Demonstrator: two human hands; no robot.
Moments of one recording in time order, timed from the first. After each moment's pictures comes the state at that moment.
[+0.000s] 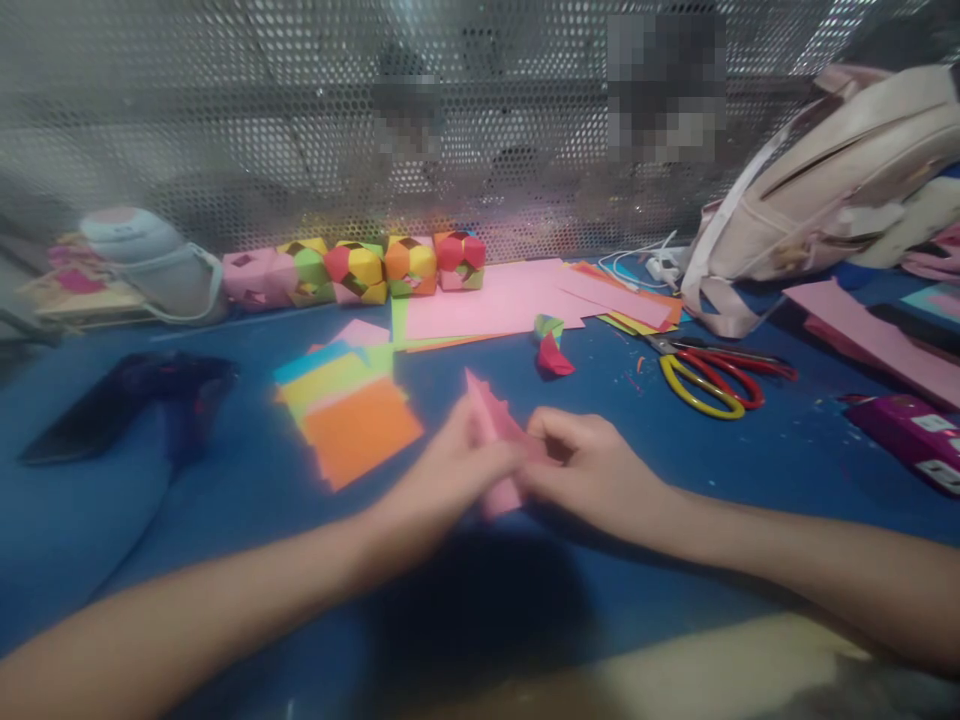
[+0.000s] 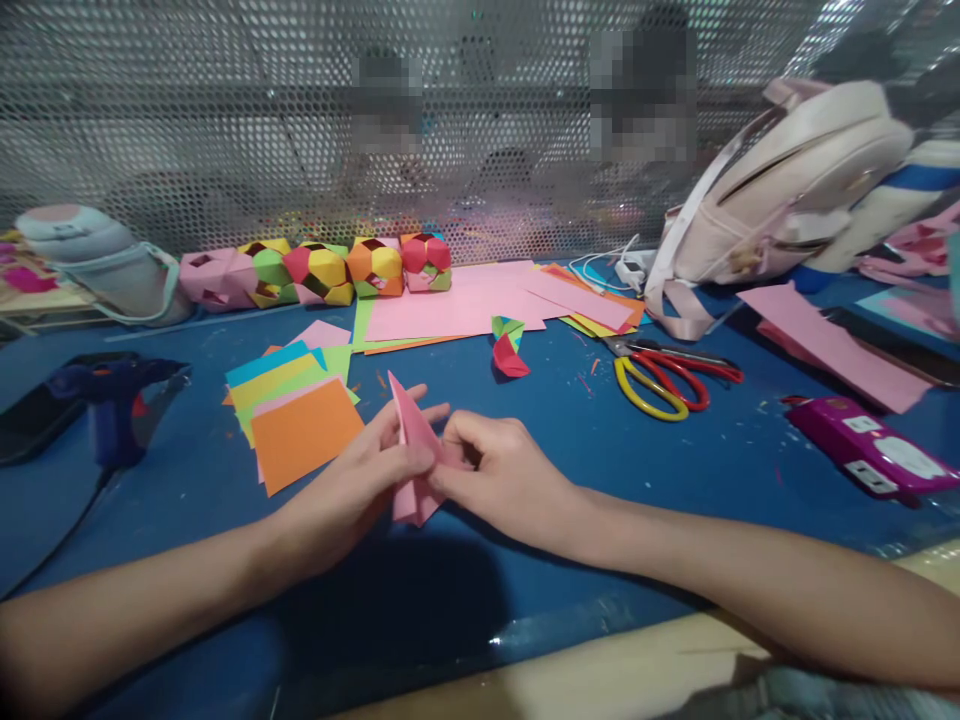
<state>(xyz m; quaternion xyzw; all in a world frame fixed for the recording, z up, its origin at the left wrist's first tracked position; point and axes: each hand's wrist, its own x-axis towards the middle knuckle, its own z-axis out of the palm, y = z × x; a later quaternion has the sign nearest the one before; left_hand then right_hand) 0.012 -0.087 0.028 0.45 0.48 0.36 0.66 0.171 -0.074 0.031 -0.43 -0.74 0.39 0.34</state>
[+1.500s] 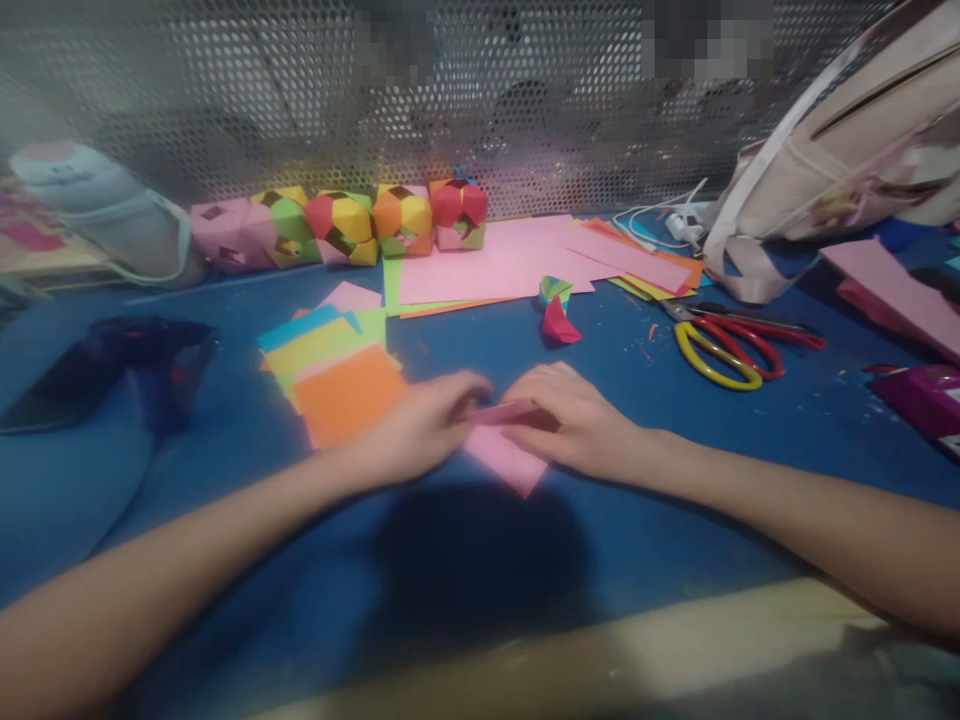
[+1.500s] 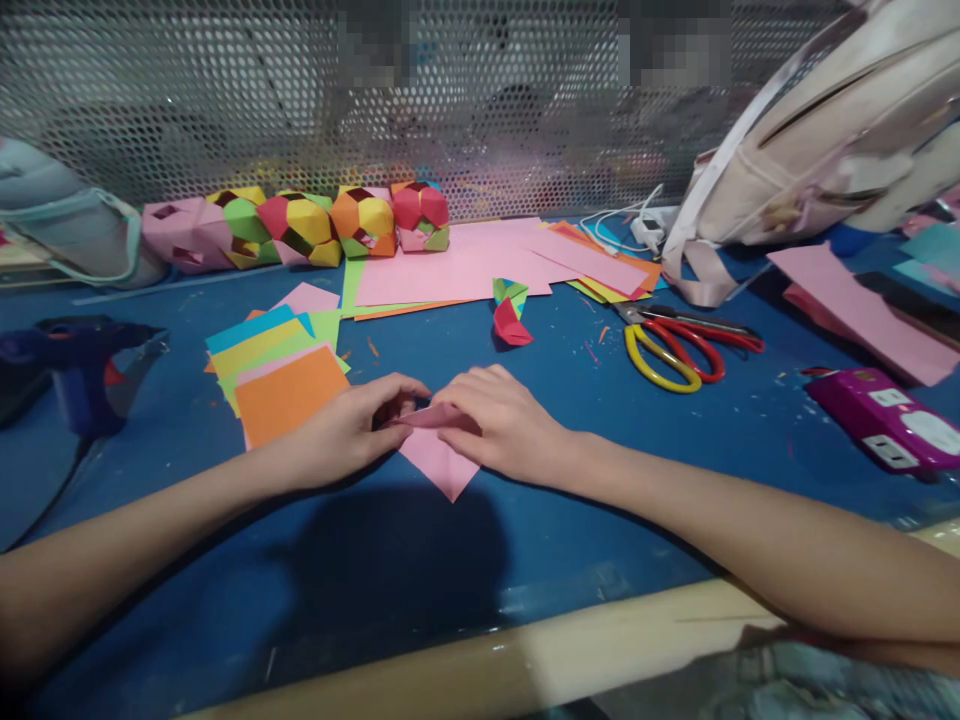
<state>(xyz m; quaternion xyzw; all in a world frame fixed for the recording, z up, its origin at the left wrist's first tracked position) -0.020 -0.050 0.006 0.81 0.45 0.17 0.32 0.192 -0.038 -0.013 -0.26 -0.91 0.12 0.31</state>
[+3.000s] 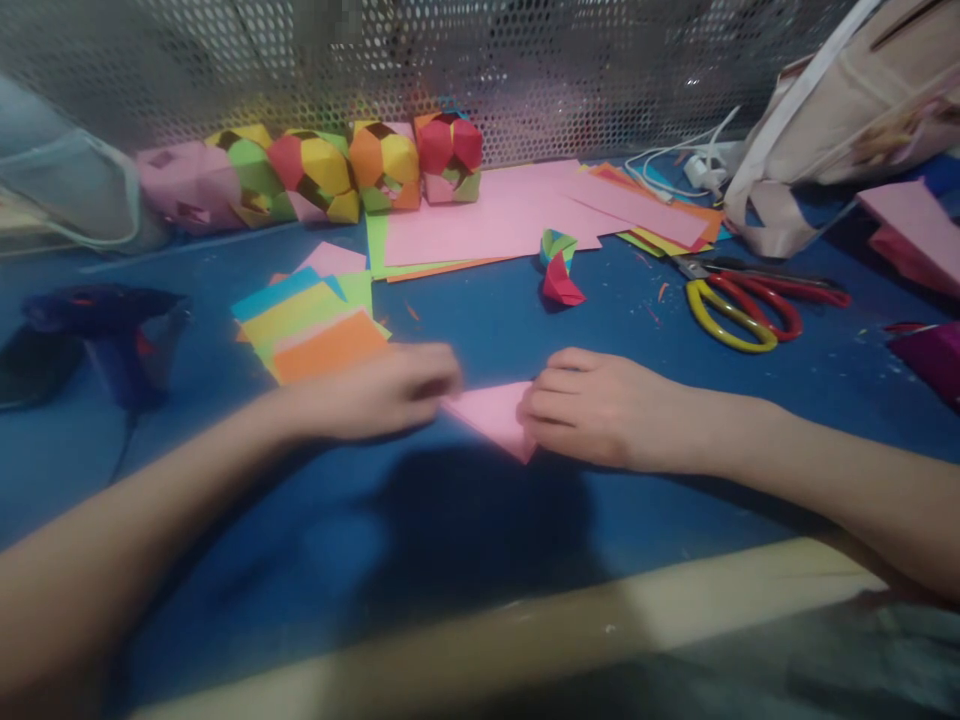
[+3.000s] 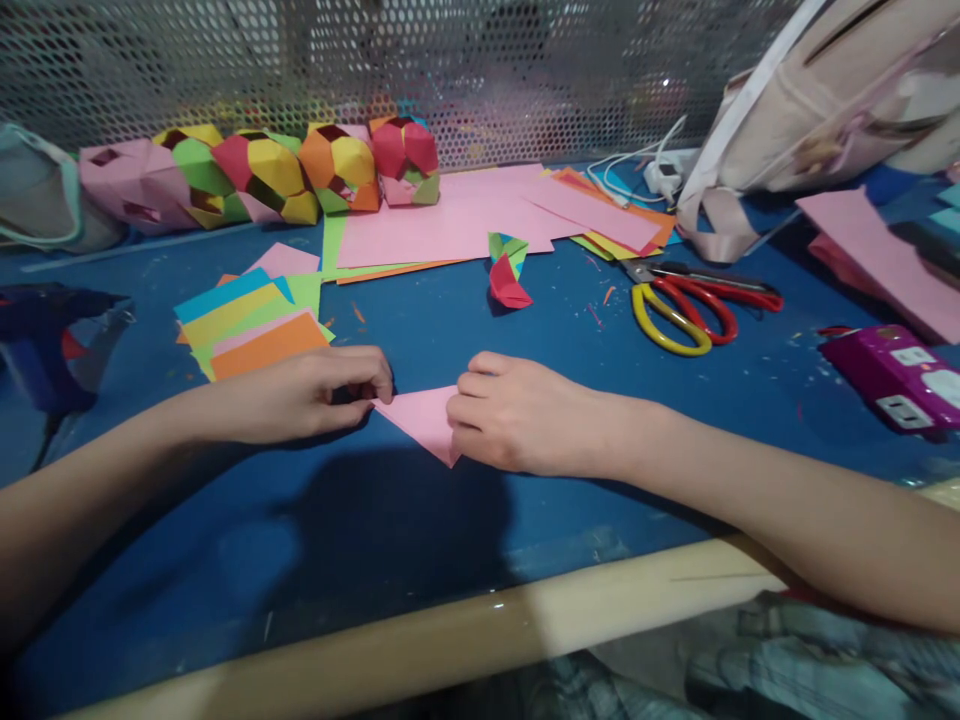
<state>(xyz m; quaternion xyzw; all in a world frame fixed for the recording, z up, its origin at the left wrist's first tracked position) -0.044 -0.032 0.025 0.90 0.32 0.03 0.28 0.212 -0.045 0.016 -0.06 -0.99 -0.11 0.06</state>
